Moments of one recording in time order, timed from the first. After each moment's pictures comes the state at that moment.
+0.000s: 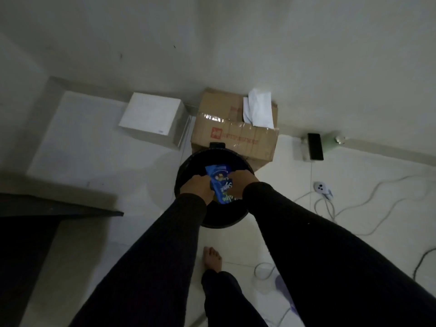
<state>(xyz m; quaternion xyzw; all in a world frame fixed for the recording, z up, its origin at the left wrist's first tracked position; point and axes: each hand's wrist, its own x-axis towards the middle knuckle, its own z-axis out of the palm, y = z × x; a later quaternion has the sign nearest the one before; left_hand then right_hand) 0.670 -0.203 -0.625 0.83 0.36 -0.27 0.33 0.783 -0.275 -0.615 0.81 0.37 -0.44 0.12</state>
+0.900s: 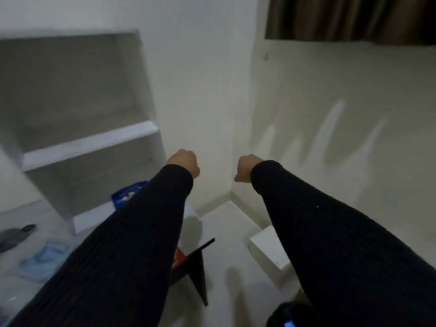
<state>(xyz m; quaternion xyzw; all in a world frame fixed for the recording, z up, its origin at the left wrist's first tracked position) 0.366 -0.059 -0.188 0.70 0.71 0.00 0.03 0.542 -0.056 -0.191 0.64 0.76 -0.11 0.05</state>
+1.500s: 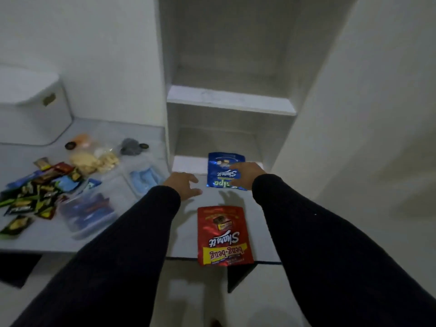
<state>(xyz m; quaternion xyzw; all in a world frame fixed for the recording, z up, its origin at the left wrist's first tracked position) 0.110 -0.150 -0.319 0.49 0.83 0.09 0.24 0.263 -0.014 -0.284 0.38 0.90 -0.18 0.09</state>
